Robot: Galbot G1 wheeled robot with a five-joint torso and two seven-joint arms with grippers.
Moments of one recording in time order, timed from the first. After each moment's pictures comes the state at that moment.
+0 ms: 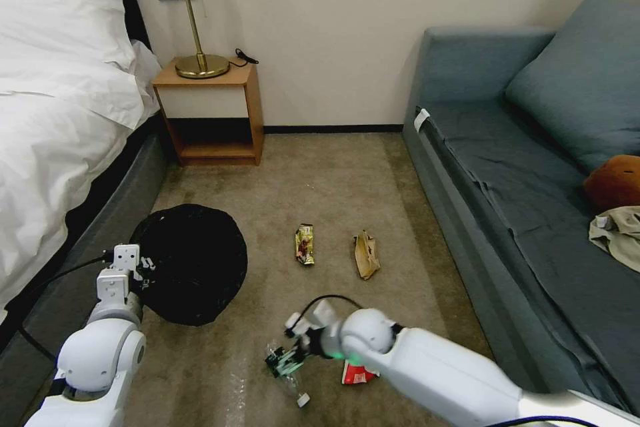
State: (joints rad) left arm 1.37 -1.20 -0.70 -2.03 -0.21 0.56 -0.24; right arm -0.64 1.18 -0.68 1.47 0.69 -0.62 -0.15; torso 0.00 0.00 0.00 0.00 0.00
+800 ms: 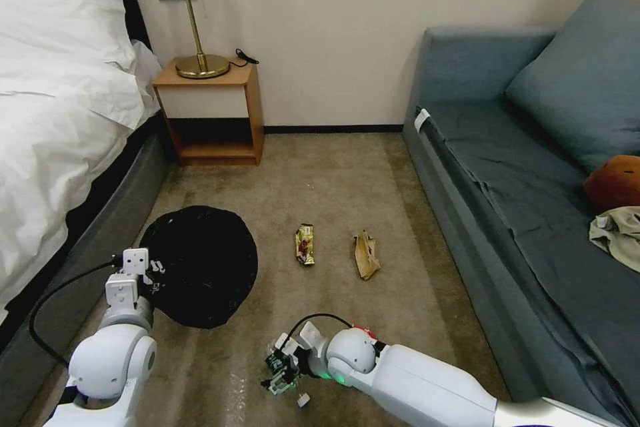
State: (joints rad) left arm 1.40 -1.26 -0.68 -2.05 -0.20 0.55 -0.24; right arm -0.68 1.21 -0.71 1.36 0.60 -0.55 -0.13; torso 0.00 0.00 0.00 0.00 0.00
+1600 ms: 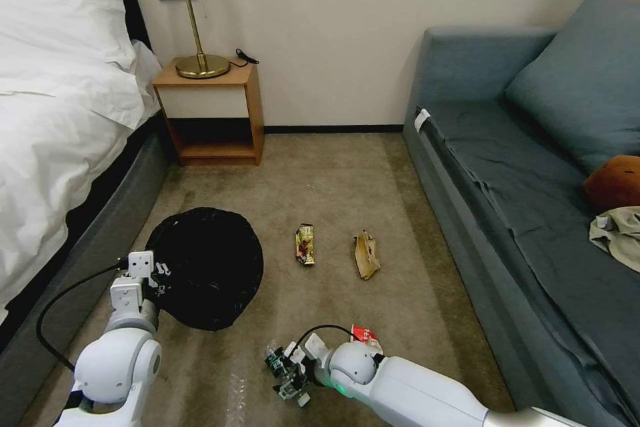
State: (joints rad) left arm 1.41 -1.28 -0.69 -2.07 -0.19 0.54 -0.23; right arm -0.71 1.25 -0.70 1.22 0.55 -0.50 -0.12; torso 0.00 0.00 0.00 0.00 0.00
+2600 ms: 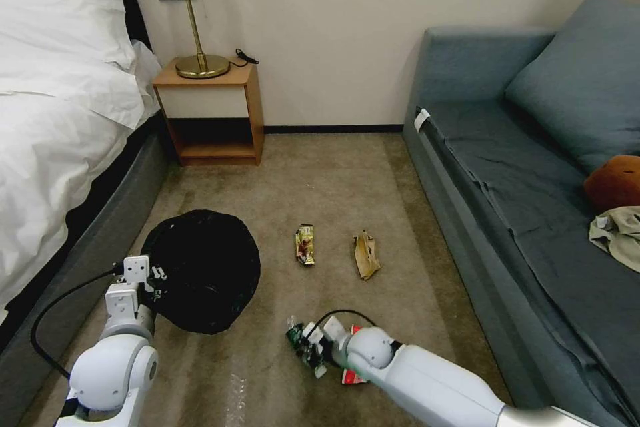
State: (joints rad) left arm 1.44 -1.28 -0.70 -2.05 -0.19 0.50 -0.23; right arm -0.70 1.20 -0.53 1.22 0.52 -0.46 -0.14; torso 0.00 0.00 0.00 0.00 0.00
